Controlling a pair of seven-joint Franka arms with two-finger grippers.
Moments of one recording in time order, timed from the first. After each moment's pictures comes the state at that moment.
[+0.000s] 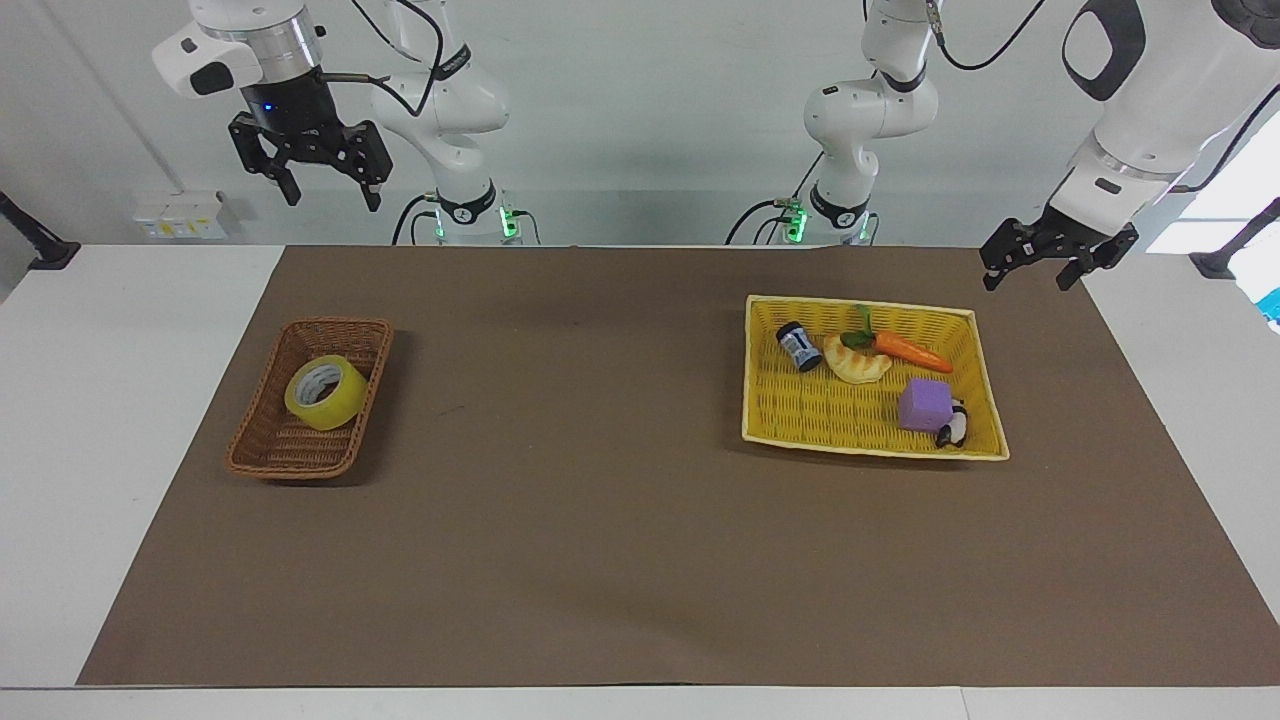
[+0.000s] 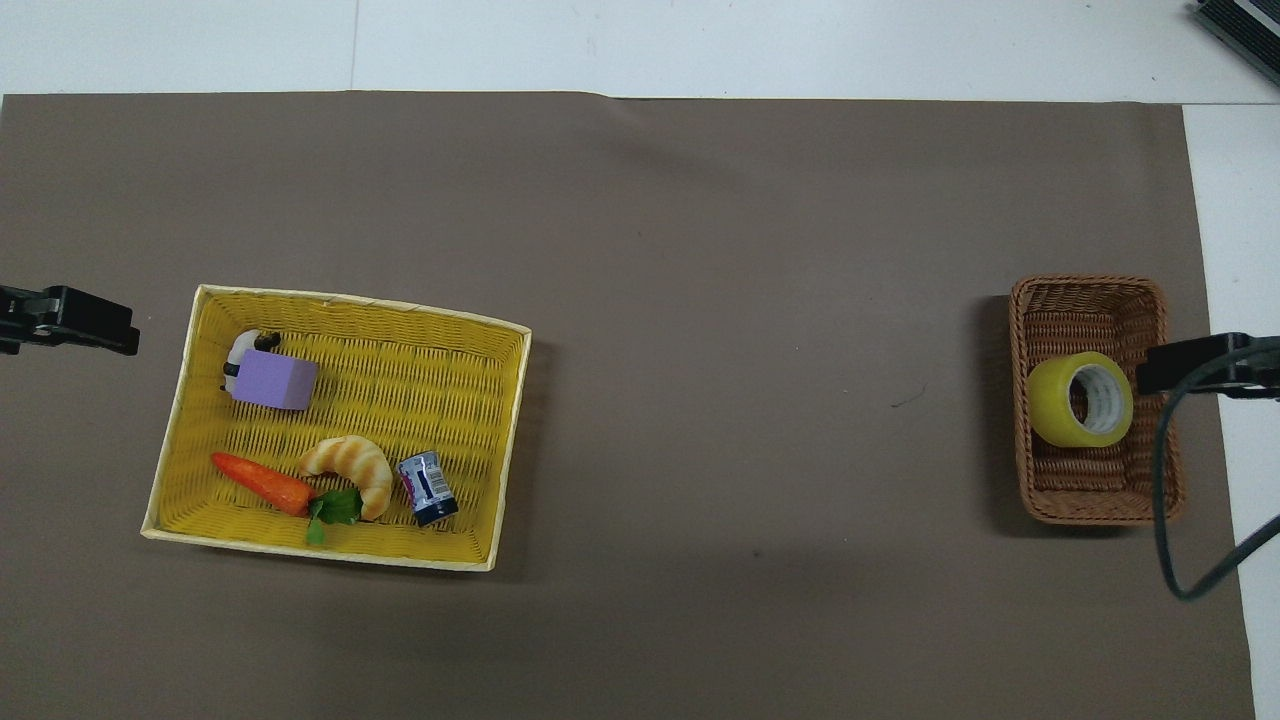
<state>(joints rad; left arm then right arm) 0.11 0.01 -0.13 -1.59 0.01 1.55 0.05 0.02 -0.12 0.02 -1.54 -0.04 1.44 0.11</state>
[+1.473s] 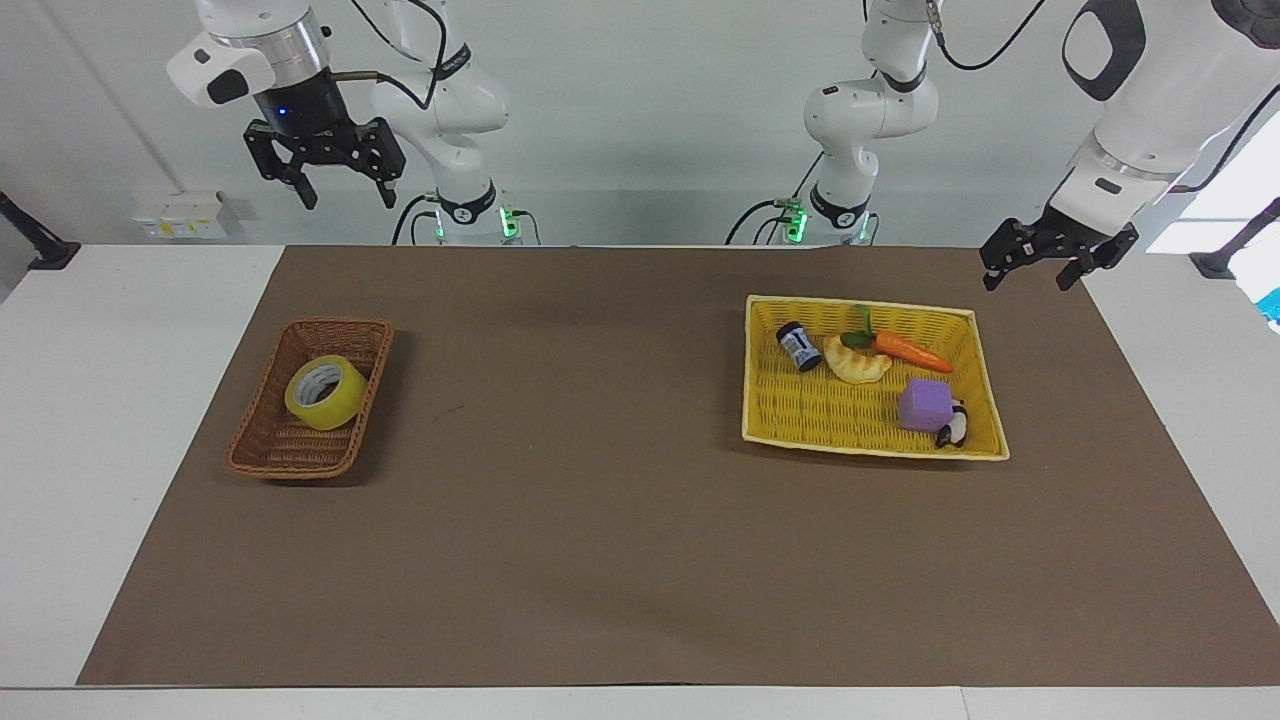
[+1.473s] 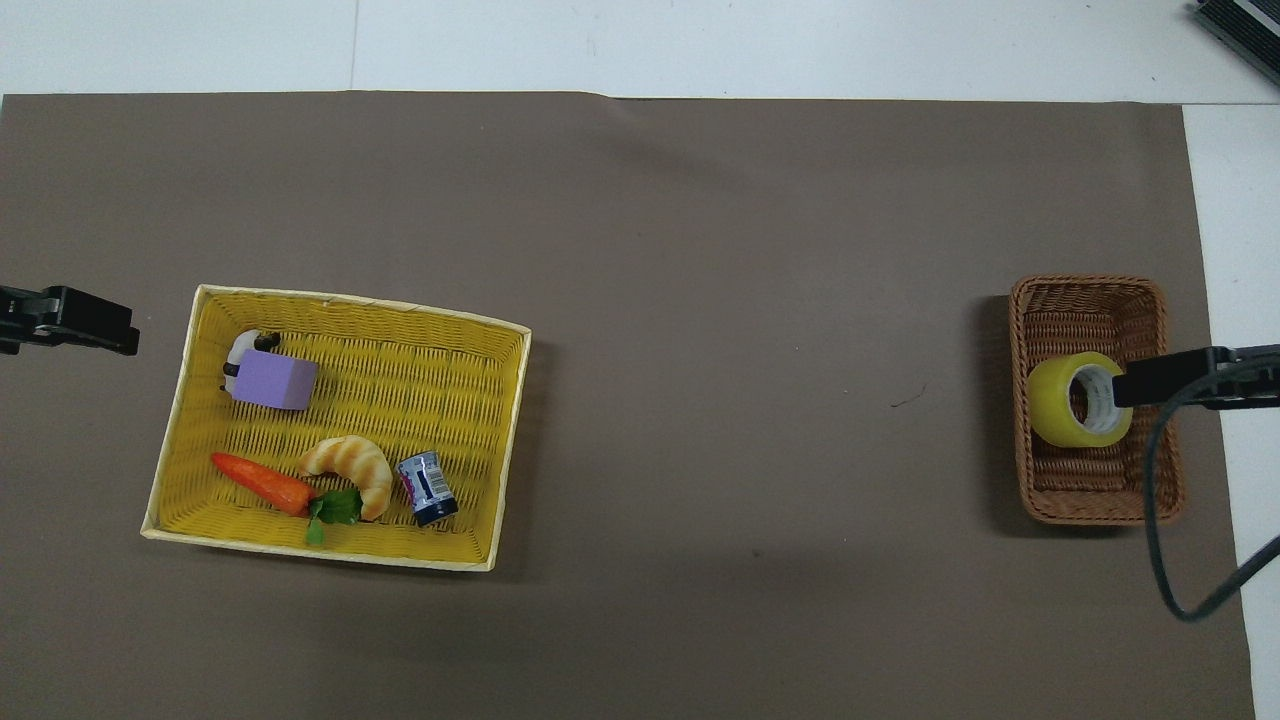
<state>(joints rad) 0.11 0.01 -0.13 -1.59 0.01 1.55 0.05 0.02 -0.13 0.02 -1.56 0.02 1.43 0.06</state>
